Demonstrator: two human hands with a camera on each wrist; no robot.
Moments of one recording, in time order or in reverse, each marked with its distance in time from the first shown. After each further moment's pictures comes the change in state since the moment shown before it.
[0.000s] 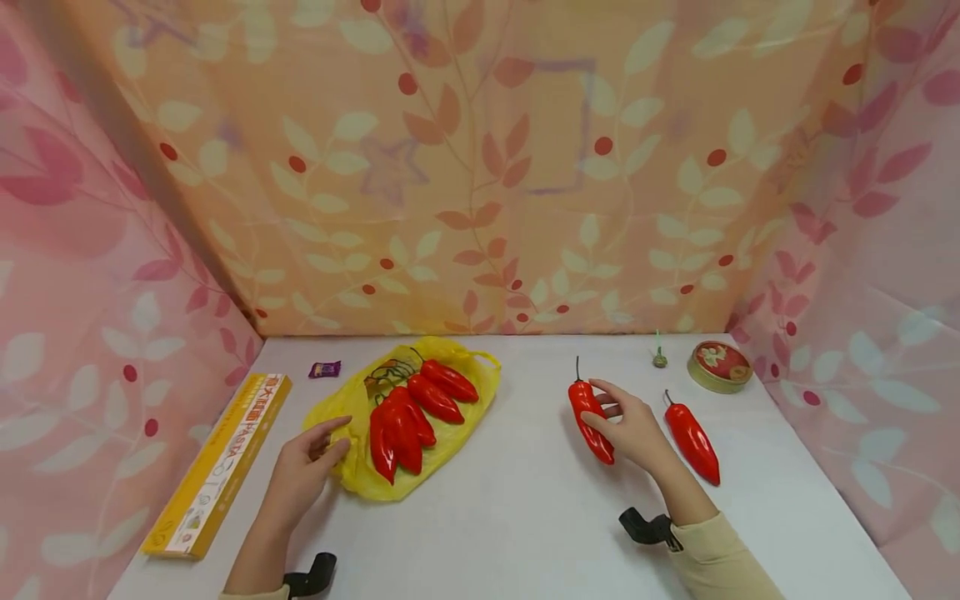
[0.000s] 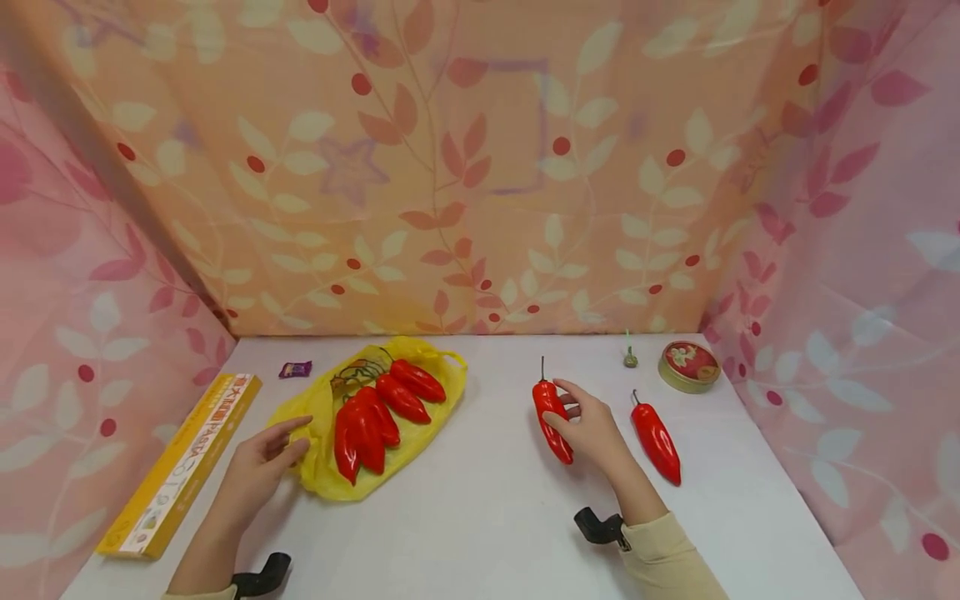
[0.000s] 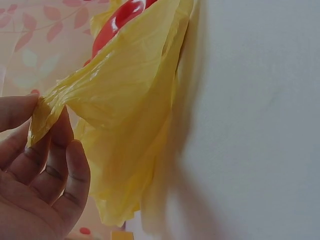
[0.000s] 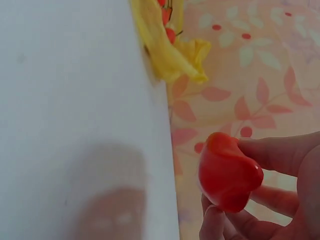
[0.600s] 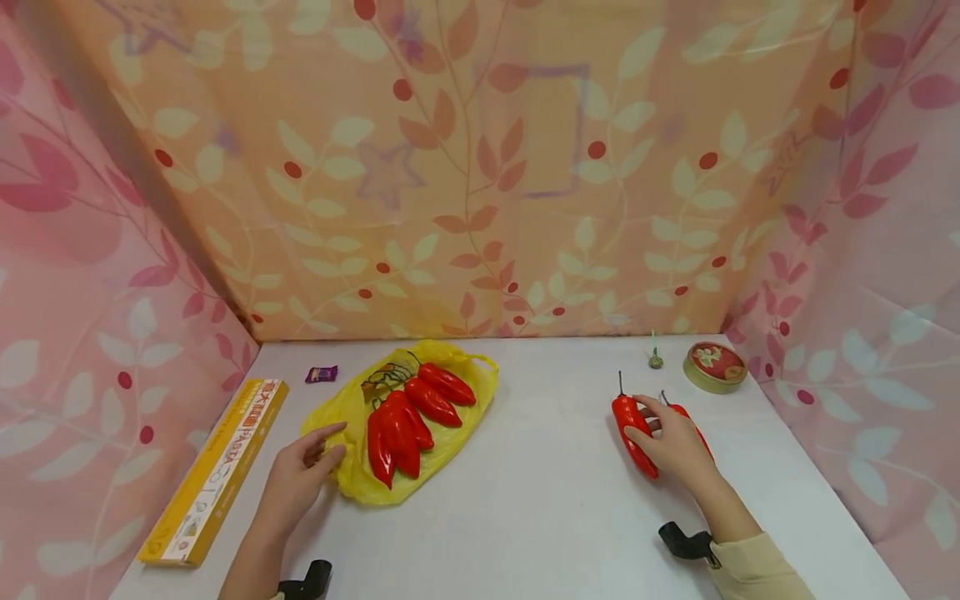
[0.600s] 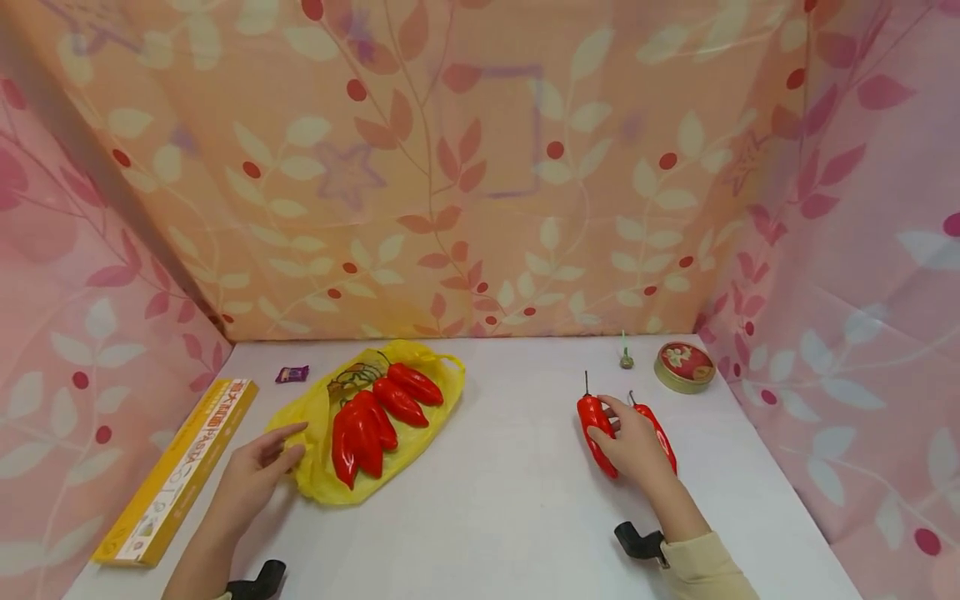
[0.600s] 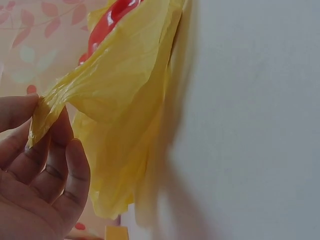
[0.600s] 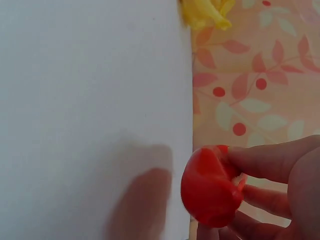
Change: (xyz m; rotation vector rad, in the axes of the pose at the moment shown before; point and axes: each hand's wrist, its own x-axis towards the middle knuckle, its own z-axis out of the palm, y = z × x) left_hand -0.002 -0.004 -0.003 0.010 -0.010 0.008; right_hand -0.022 0.039 -0.033 -0.206 0.066 0.093
